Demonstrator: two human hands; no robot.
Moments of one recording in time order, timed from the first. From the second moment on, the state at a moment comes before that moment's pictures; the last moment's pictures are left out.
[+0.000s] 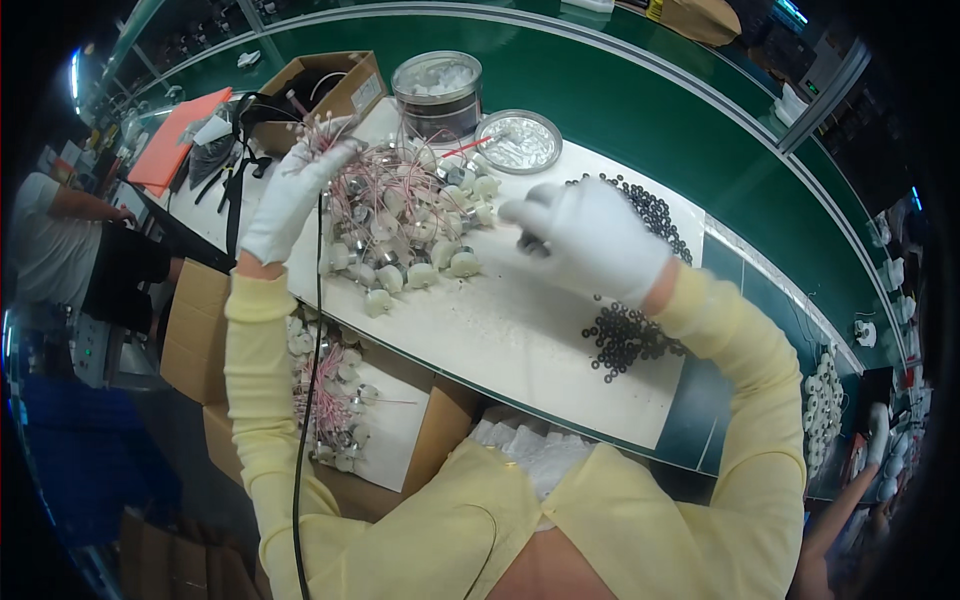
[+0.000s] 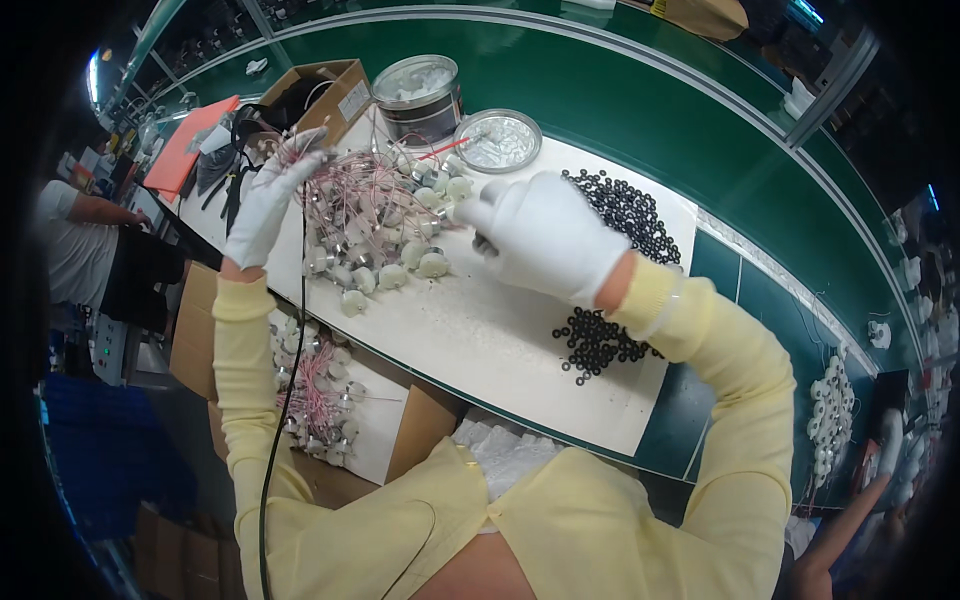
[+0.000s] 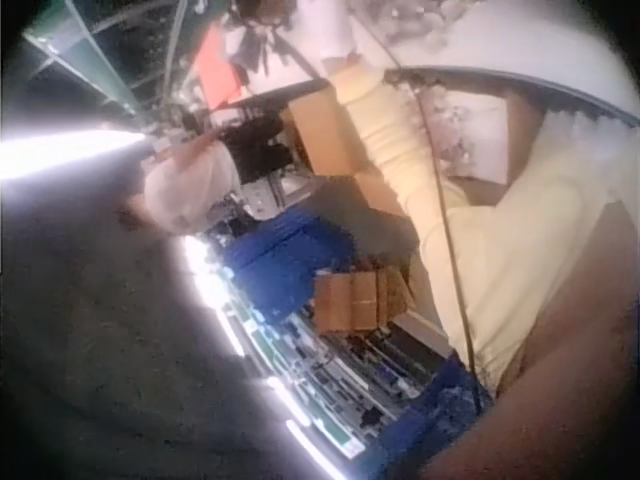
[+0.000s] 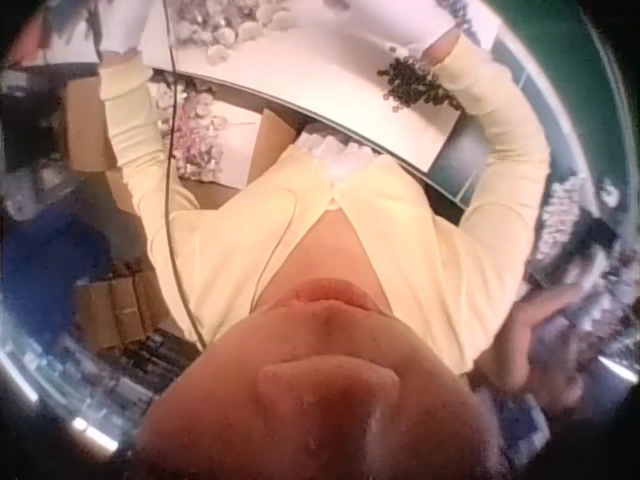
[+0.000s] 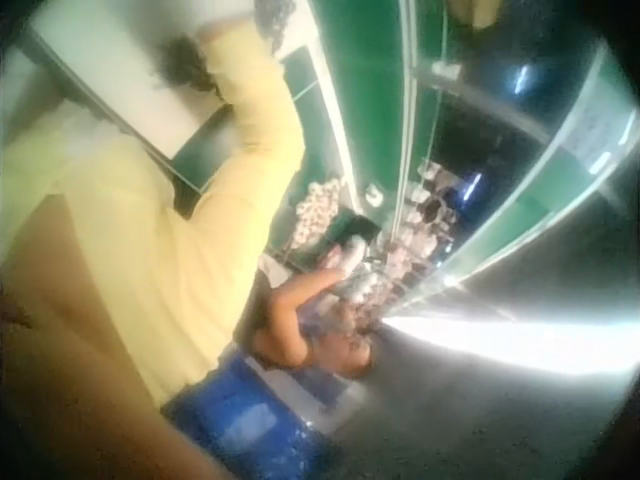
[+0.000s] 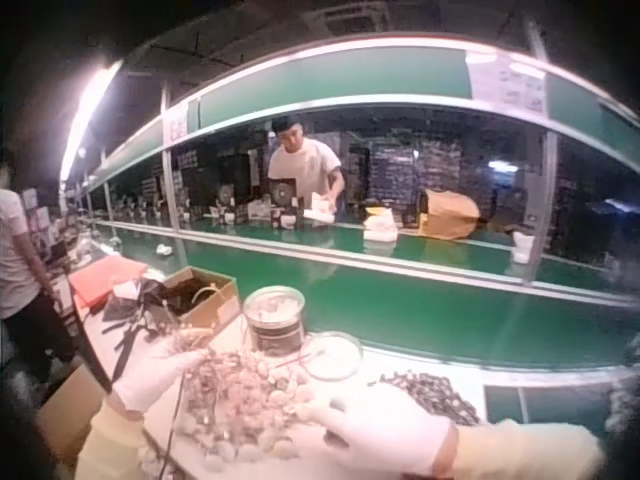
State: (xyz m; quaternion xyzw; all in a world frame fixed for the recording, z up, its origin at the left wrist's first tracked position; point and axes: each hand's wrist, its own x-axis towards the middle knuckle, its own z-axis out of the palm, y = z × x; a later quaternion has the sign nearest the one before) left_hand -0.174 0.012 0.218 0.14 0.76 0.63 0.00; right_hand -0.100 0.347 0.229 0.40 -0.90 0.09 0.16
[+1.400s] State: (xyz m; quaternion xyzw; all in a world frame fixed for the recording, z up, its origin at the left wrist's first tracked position) left_hand -0.063 0.160 0.150 0.29 0.93 -0.05 -0.22; right_hand 0.186 0.543 0.208 -0.25 -0.94 0.13 0.17
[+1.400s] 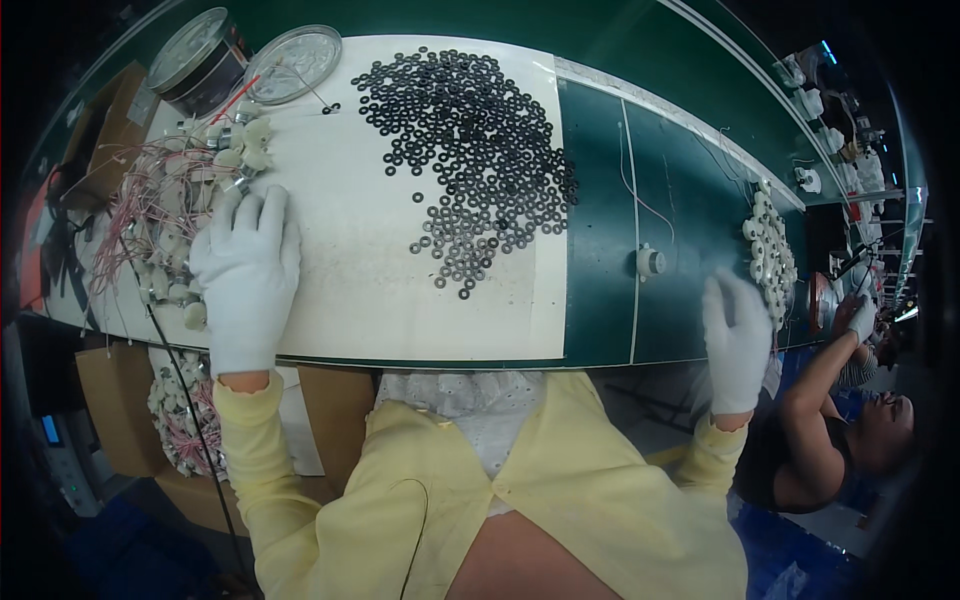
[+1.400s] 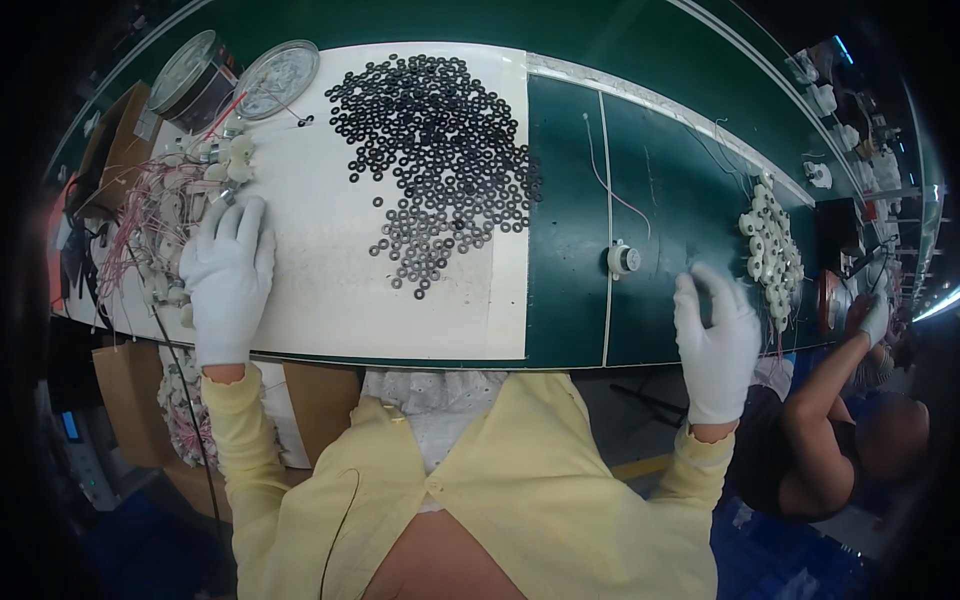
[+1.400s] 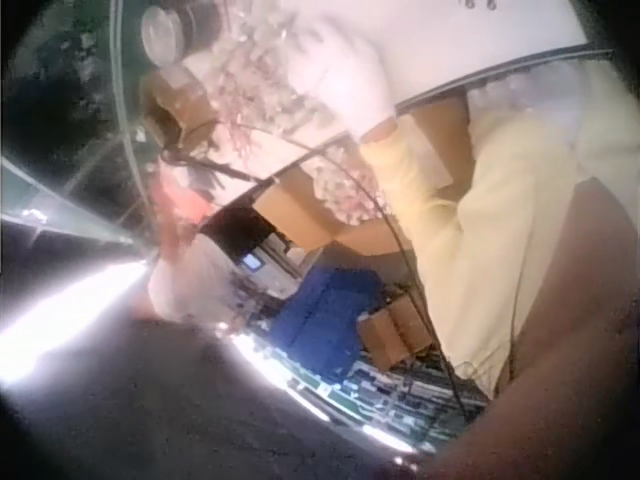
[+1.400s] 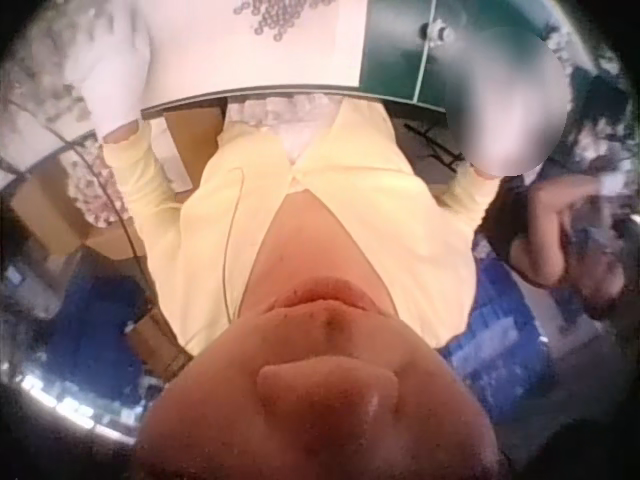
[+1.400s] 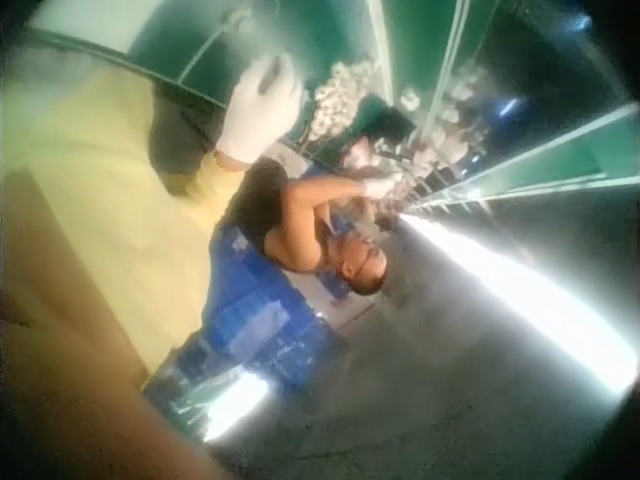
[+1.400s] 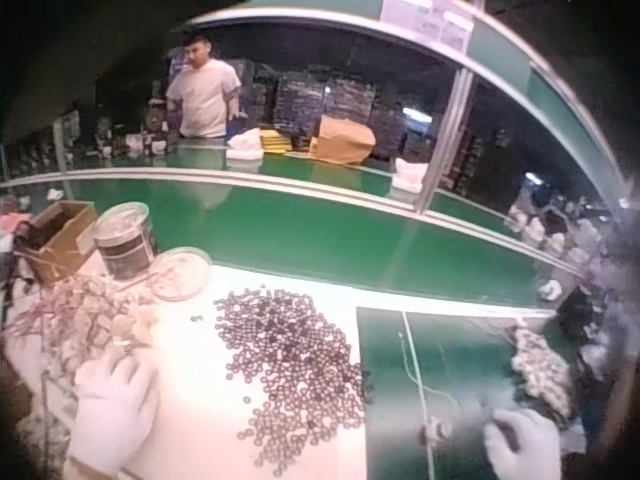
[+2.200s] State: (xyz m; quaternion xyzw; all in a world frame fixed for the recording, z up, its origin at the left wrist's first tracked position) left_hand -0.038 0.193 0.195 0.35 0.89 0.10 -0.29; right_hand 0.002 0.599 0.121 -0.04 -0.95 -0.18 0.26
